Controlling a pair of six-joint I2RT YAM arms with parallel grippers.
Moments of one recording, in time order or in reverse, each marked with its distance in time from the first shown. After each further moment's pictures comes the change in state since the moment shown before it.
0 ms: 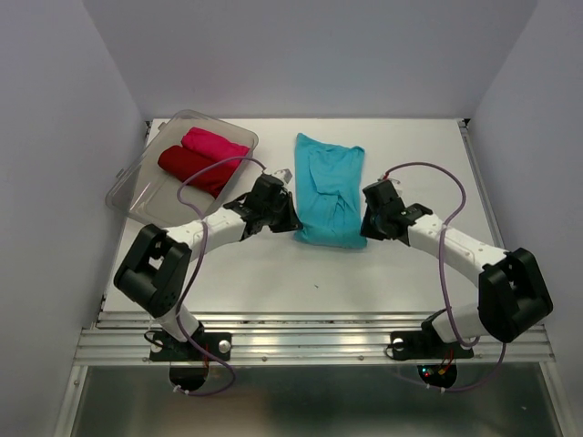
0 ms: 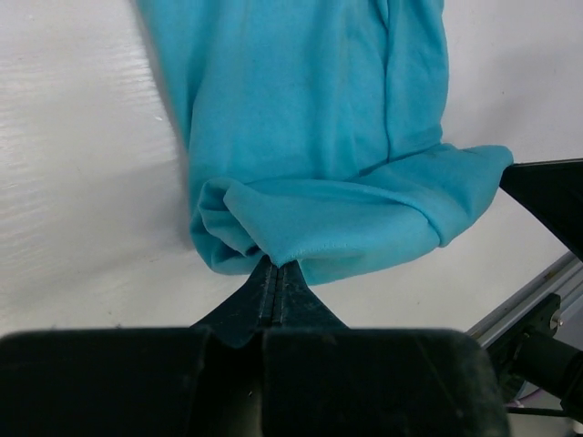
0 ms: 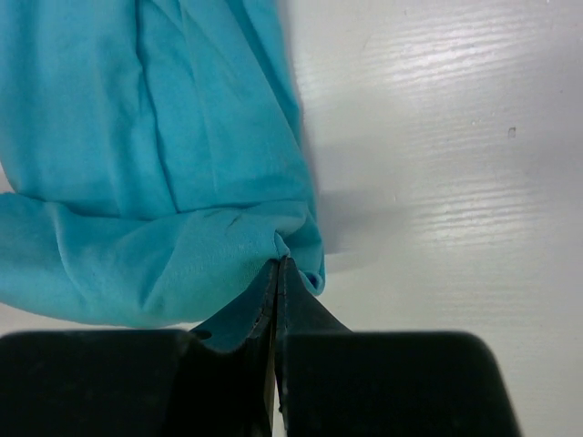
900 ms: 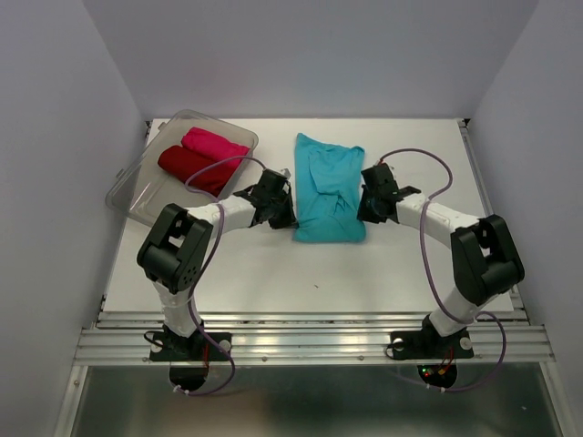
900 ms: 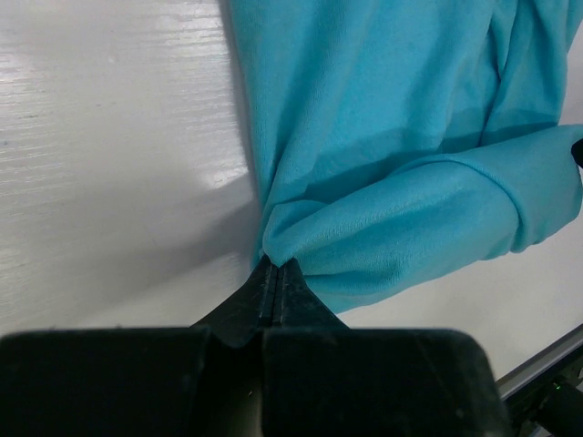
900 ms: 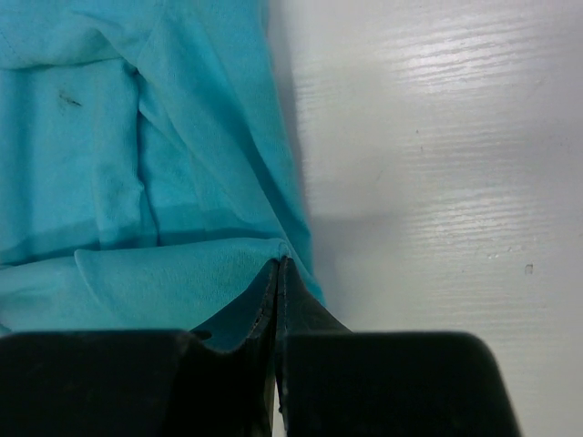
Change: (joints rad) left arm 0.060 0.206 0.130 -0.065 -0.019 0.000; right arm -0.111 0.256 0.153 0.107 -0.057 -0.099
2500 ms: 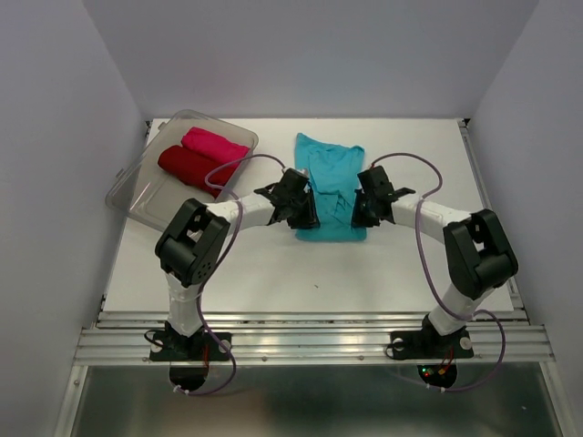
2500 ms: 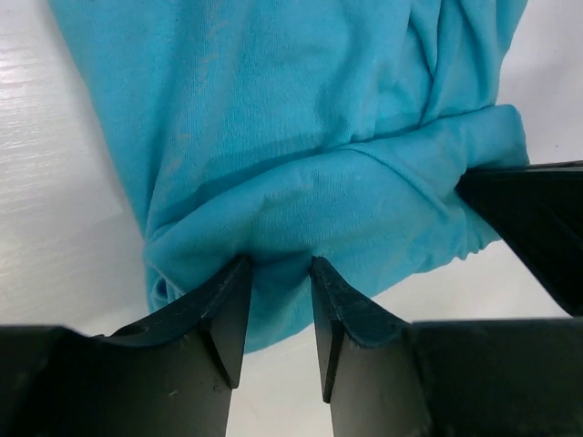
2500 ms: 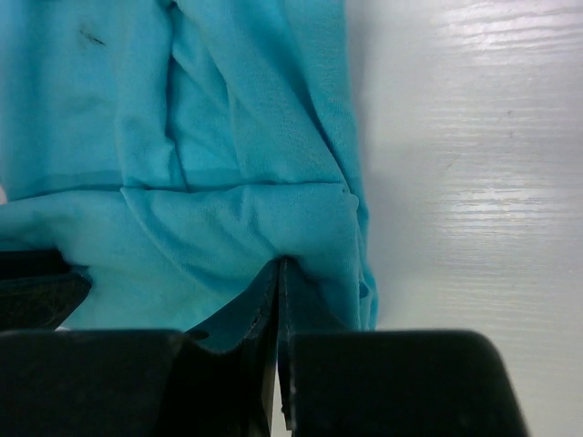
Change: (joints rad) left arm -0.108 0.114 0.139 -0.017 -0.030 -0.071; right arm 0.010 0.070 -0.003 0.034 -0.132 -0.014
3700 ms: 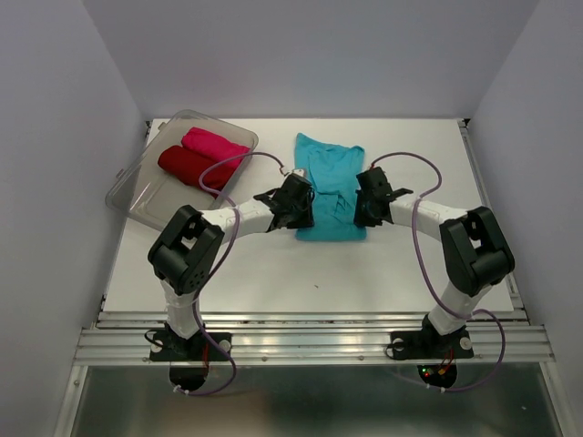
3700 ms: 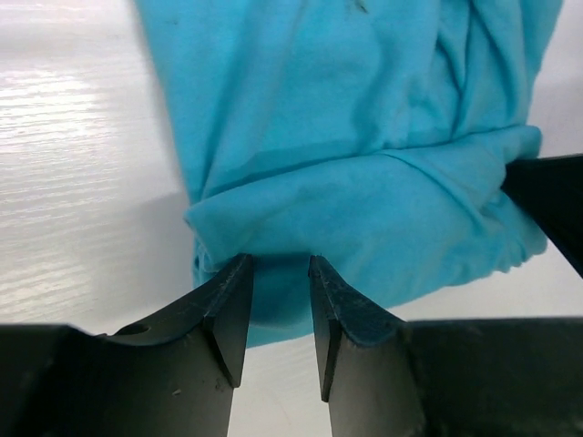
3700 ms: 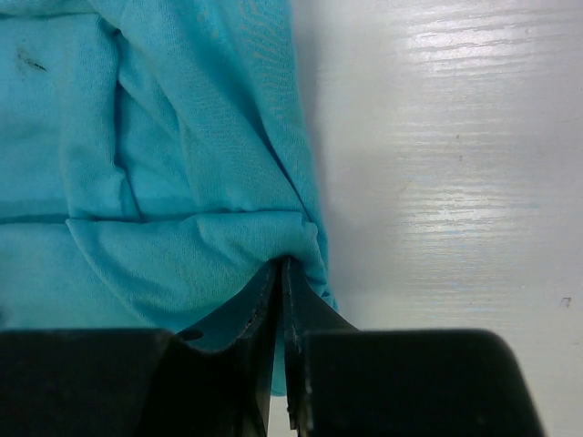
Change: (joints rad) left arm -0.049 -0.081 -0.053 0.006 -0.193 0.045; right arm 0.006 0.018 0.003 0.008 0.093 -0.044
